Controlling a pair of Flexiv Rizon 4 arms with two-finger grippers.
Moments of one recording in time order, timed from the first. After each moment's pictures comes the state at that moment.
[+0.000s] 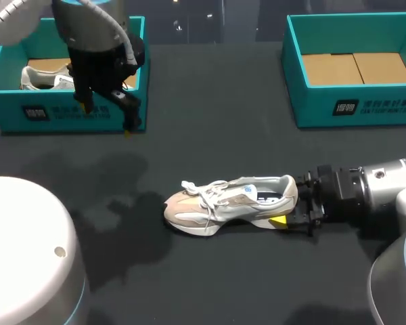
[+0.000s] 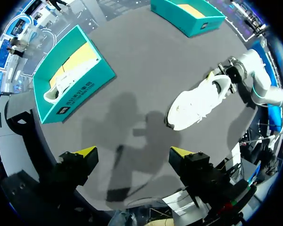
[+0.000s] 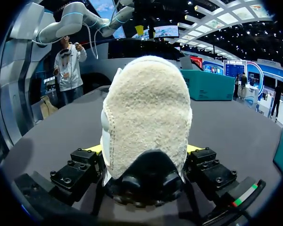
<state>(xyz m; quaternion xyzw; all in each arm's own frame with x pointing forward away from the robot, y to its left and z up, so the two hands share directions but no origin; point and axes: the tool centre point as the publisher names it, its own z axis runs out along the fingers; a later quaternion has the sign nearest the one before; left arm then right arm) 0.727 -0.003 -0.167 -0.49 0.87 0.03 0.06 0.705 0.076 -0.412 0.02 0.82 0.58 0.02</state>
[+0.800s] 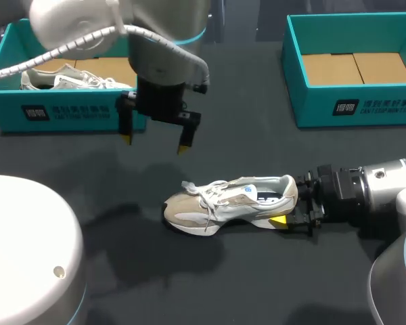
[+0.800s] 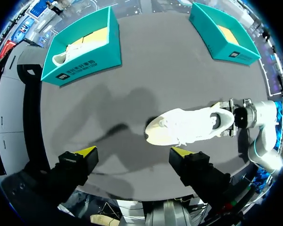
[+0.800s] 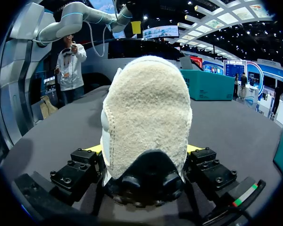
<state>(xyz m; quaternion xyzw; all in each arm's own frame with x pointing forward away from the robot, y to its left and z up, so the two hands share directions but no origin) 0.694 -0.092 -0.195 -0.67 0.74 0.04 0.07 0.705 0.076 -0.412 0.02 0.82 0.58 0.02</state>
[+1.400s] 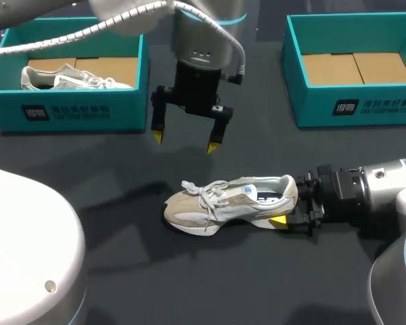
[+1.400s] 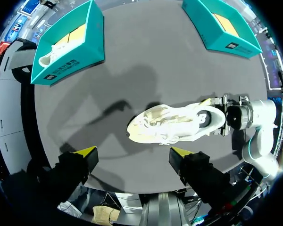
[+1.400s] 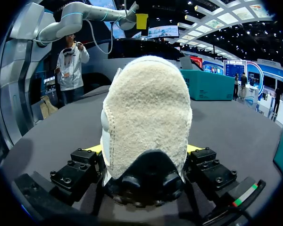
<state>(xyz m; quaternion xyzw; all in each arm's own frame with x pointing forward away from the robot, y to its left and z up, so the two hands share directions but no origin) 0.703 -0.143 -0.203 -0.66 0.75 0.08 0.03 0.705 0.076 -0.412 0.02 0.82 0.58 0.02</state>
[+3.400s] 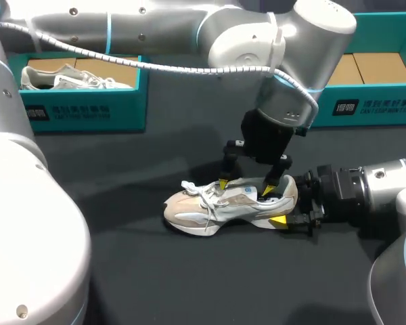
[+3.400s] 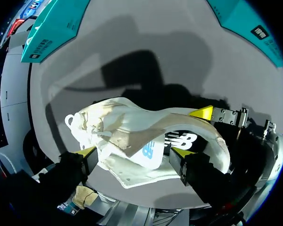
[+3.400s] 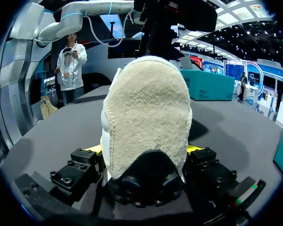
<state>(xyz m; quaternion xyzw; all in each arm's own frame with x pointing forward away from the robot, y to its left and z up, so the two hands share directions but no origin) 0.690 -0.257 -0.336 -0.72 0.67 0.17 0.04 0.705 0.076 -0.412 0.02 0.82 0.58 0.02</state>
